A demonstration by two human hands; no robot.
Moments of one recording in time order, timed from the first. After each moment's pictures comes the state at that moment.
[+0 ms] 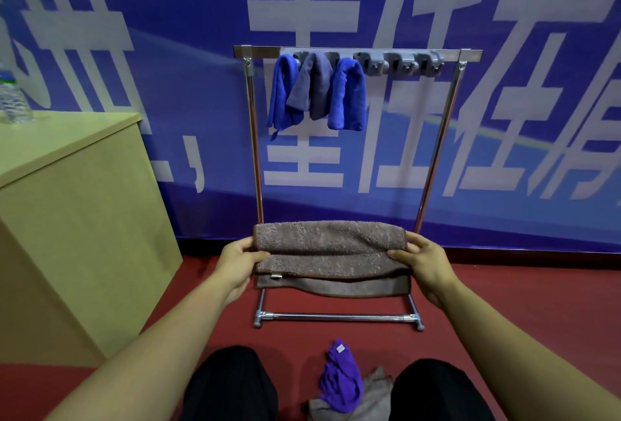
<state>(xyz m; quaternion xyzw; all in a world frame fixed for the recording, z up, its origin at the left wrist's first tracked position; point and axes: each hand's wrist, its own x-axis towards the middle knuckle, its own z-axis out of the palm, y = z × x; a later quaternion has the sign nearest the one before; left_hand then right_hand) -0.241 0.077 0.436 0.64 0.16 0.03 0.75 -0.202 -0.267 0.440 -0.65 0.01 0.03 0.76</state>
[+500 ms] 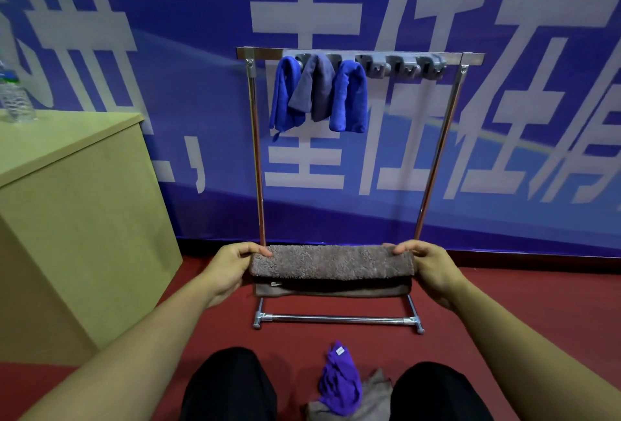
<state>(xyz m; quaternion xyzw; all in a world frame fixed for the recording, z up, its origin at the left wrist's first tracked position) -0.249 0.099 0.435 0.71 0.10 -0.01 0.70 -0.205 -0.278 0.447 -0.68 -0.03 0.06 0.73</state>
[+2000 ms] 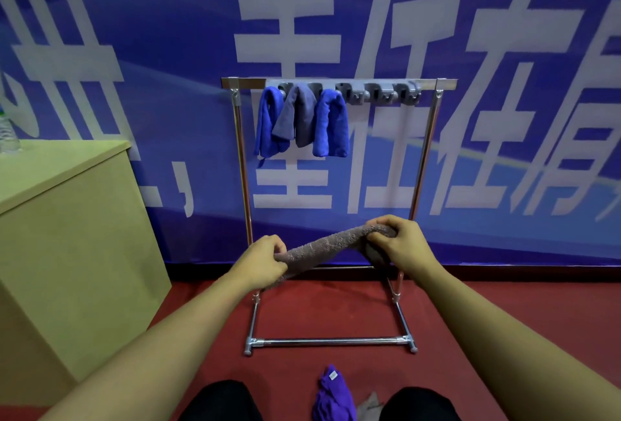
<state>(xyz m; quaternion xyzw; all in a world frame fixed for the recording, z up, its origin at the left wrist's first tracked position) -0.210 0.037 0.504 0.95 -0.02 0.04 0.30 -0.178 -0.257 0.525 -0.84 -0.11 -0.11 0.52</state>
